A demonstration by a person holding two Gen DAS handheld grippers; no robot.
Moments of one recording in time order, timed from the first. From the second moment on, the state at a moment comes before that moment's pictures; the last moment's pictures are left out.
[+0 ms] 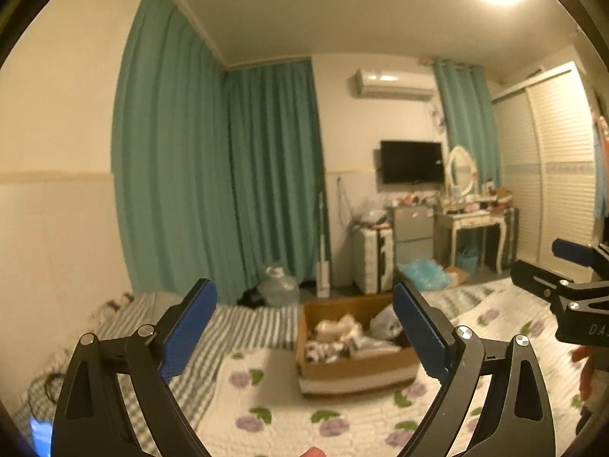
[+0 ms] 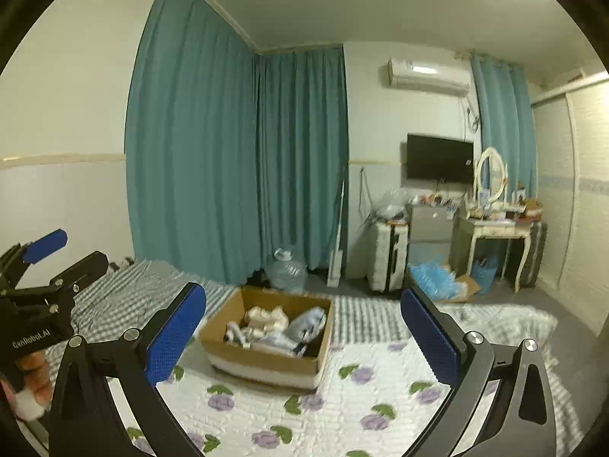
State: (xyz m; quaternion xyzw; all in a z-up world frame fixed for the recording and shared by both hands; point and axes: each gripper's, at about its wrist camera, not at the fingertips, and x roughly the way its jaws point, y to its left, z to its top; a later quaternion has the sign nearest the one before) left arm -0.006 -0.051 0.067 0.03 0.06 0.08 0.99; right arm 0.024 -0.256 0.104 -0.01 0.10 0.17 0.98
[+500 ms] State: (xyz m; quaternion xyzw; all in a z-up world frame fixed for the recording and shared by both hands) left arm 0.032 -0.043 -0.017 0.00 0.15 0.09 0.99; right arm 0.090 -0.247 -0.012 0.00 0.19 0.17 0.97
